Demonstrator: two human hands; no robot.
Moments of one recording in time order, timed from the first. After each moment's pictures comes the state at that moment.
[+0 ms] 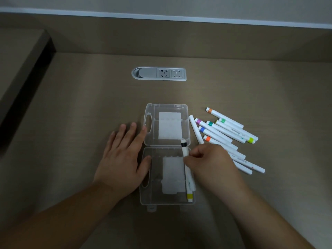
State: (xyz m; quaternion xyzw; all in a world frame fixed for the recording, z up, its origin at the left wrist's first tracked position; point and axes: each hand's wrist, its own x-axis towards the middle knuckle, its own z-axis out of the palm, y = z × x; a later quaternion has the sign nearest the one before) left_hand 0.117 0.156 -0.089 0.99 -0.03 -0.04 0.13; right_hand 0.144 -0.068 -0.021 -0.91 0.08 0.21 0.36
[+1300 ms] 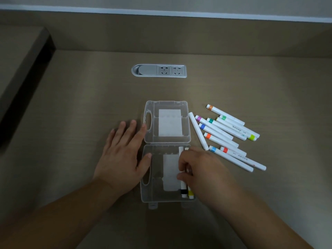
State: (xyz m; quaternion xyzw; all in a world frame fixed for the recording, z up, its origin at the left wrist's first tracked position) left_hand 0.118 0.156 -0.090 0.99 -0.03 -0.05 0.14; right_hand 0.141 -0.068 -0.026 -0.93 -0.17 0.26 0.20
